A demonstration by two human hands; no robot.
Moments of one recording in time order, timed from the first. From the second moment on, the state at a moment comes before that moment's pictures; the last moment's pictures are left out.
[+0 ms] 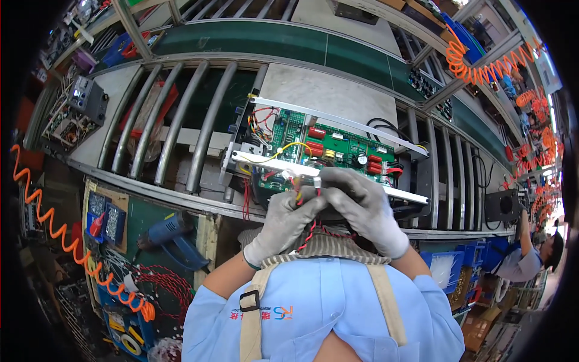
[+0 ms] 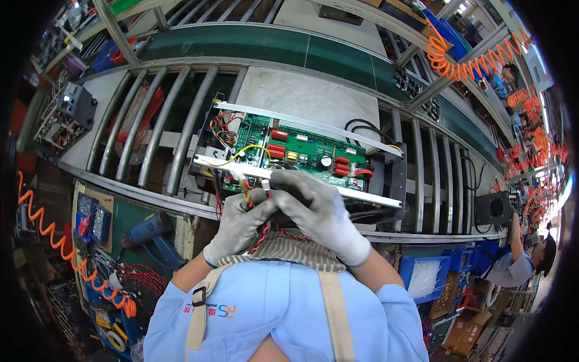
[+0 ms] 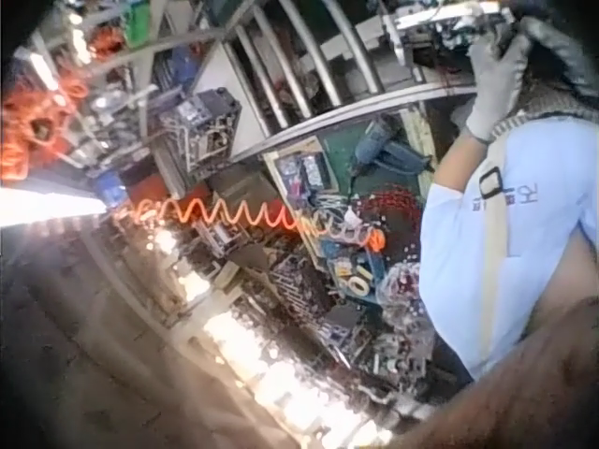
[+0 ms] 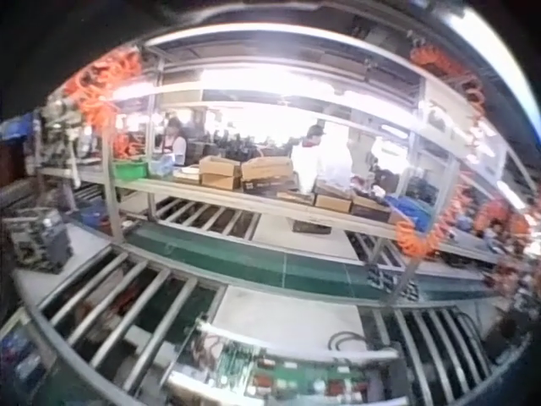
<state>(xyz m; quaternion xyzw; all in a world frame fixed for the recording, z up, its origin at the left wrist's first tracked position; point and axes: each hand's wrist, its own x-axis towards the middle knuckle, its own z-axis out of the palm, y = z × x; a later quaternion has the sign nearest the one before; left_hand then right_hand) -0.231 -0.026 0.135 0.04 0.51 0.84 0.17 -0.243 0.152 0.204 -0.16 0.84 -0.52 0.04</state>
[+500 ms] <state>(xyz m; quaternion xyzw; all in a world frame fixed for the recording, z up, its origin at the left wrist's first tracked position) -0.212 -0.036 0.164 -0.05 0.56 0.79 0.23 -0.250 0.175 0.217 -0.32 0.83 -0.44 0.13</state>
